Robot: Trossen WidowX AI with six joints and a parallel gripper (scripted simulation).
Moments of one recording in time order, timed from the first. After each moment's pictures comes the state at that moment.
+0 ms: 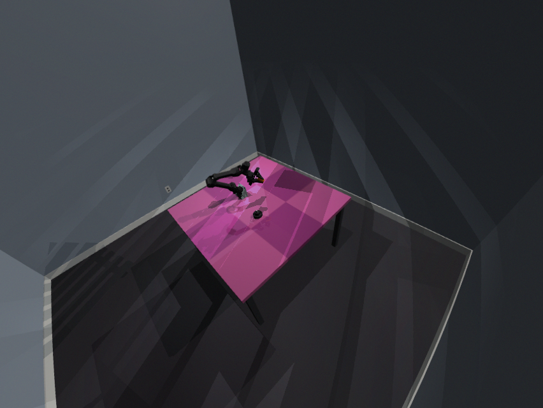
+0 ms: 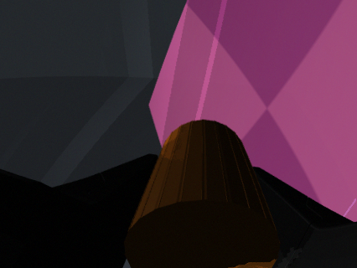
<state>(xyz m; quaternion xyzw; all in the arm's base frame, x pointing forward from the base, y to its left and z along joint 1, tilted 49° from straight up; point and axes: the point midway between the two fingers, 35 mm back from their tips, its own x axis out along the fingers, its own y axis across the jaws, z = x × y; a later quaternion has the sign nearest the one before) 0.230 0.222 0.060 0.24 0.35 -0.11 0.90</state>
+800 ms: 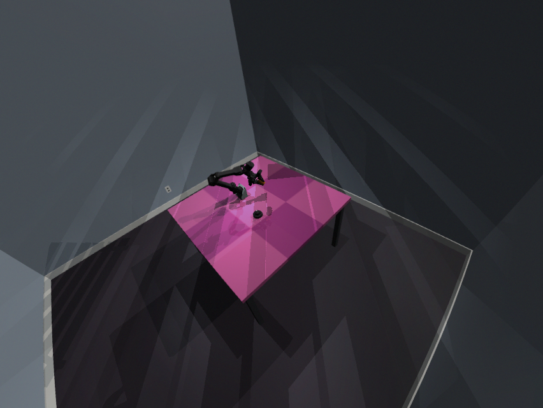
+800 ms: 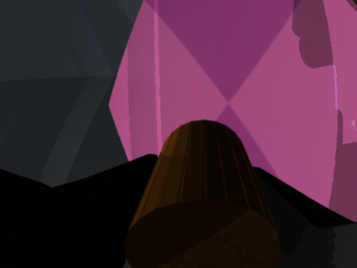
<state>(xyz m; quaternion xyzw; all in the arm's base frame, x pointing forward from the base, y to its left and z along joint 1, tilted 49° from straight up) 0.236 0.209 0.046 0.21 0.37 -0.18 0.88</state>
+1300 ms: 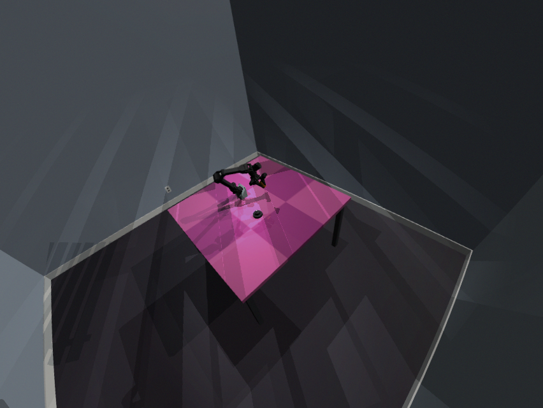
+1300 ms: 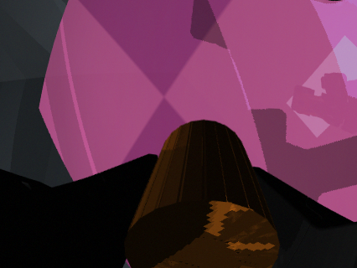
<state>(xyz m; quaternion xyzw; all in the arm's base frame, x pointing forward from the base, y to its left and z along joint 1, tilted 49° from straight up) 0.244 0.195 0.027 0.15 0.40 -0.31 0.85</state>
